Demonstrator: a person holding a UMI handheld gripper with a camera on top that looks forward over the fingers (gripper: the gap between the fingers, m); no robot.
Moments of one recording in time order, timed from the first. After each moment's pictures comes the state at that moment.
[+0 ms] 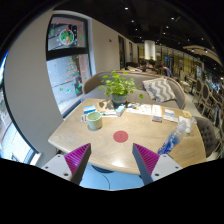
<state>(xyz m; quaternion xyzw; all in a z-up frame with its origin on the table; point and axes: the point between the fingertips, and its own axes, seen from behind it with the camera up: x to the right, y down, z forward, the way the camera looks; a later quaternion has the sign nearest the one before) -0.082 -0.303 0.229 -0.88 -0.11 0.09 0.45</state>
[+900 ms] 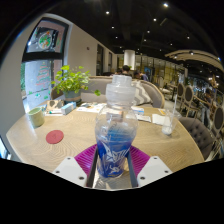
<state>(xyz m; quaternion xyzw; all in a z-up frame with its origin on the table) 0.173 -0.139 0.065 -0.85 -0.05 0.01 0.52</state>
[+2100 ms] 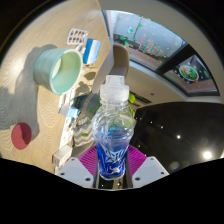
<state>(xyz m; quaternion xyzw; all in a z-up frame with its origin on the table) -0.143 0.023 0.229 -0.43 -0.57 -0.61 0.34</state>
